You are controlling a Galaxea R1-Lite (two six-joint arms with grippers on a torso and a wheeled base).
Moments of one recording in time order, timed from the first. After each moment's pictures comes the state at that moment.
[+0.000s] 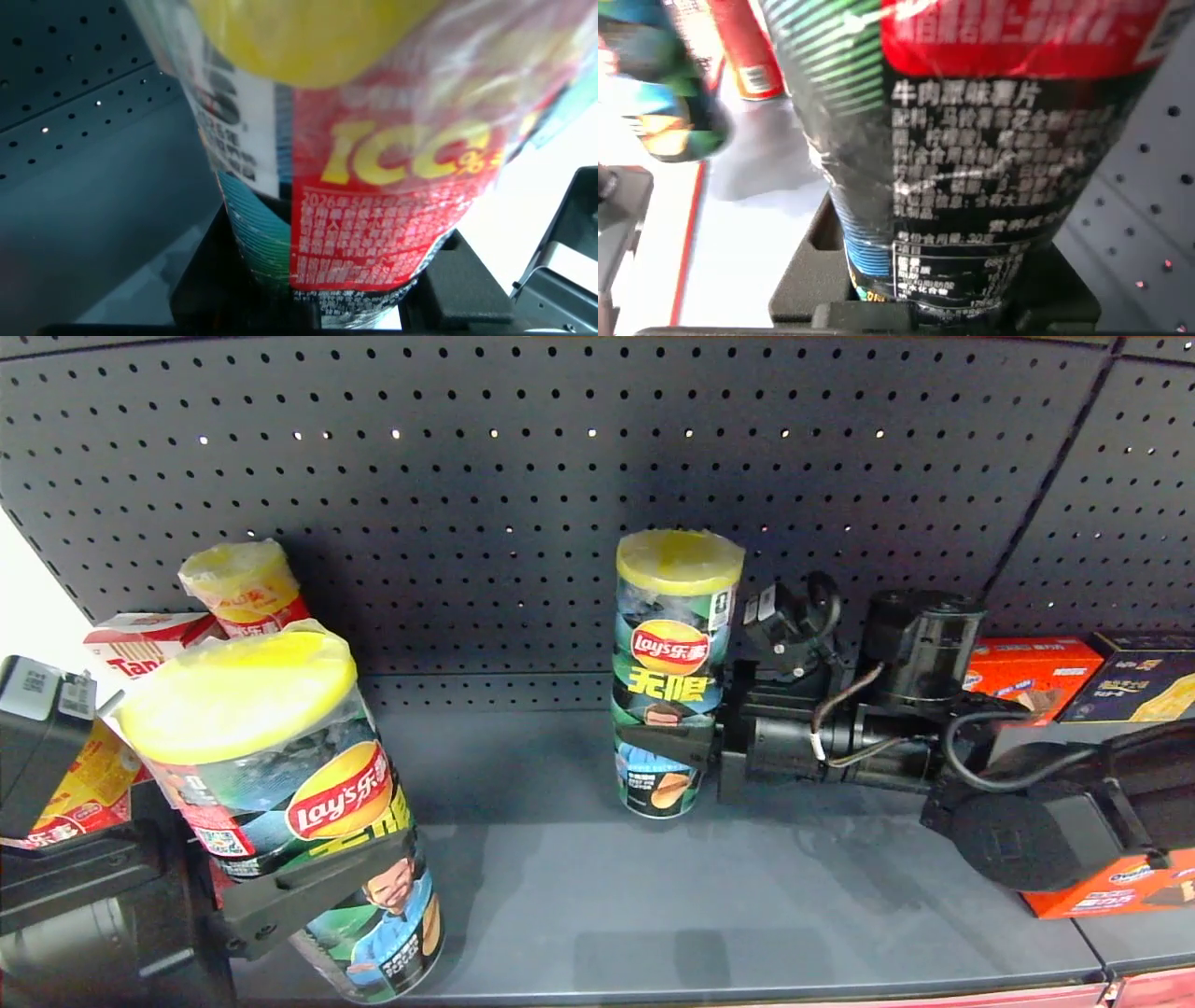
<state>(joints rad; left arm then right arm) -0.44 1.08 -0.45 -0.51 -0.38 0.05 0.61 1.85 -1.00 -0.84 0.66 -0.19</state>
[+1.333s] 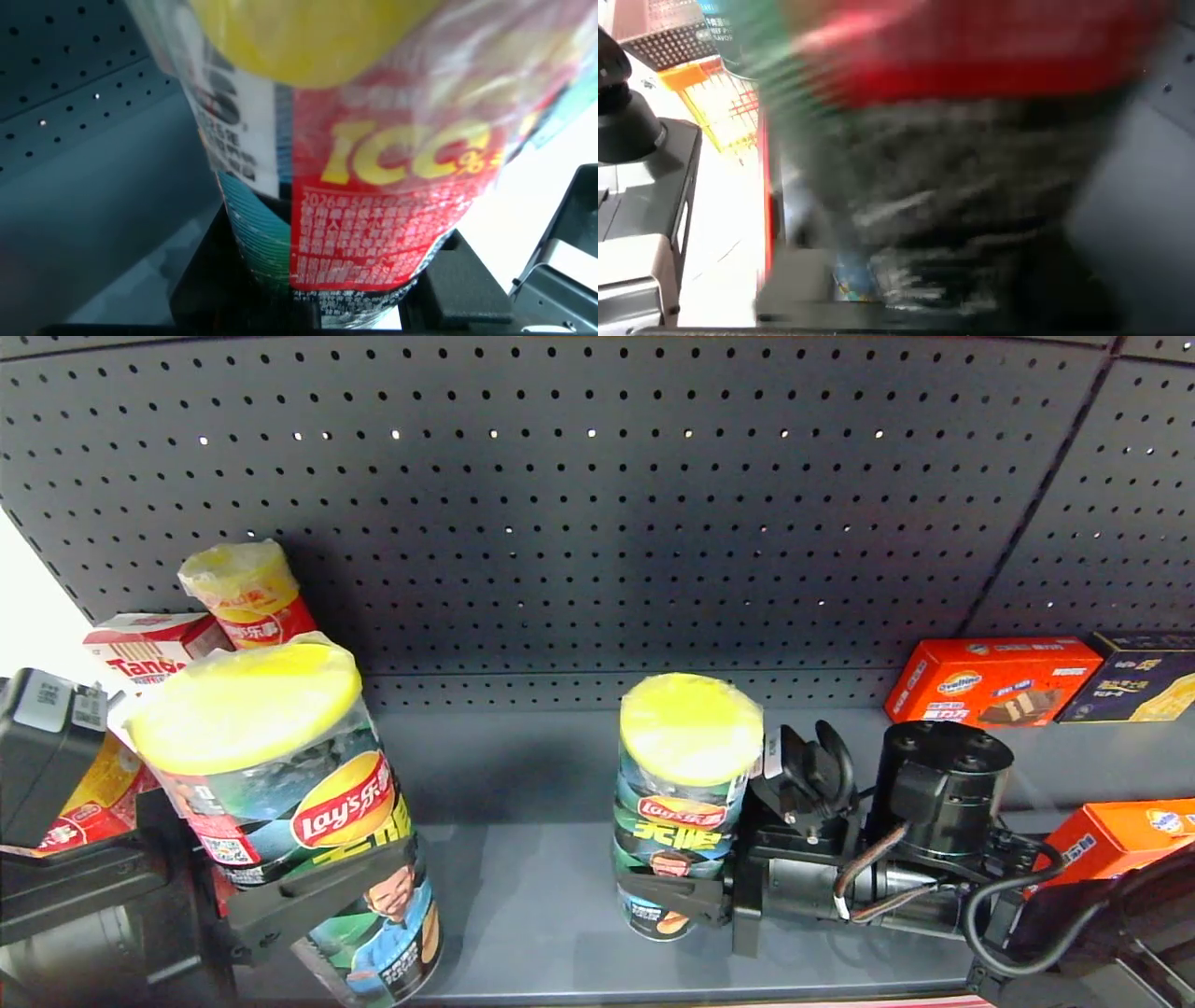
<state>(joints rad) -0.44 1.08 -0.44 -0.51 -0.37 0.05 0.71 1.84 -0.62 -1.13 0.58 -0.19</state>
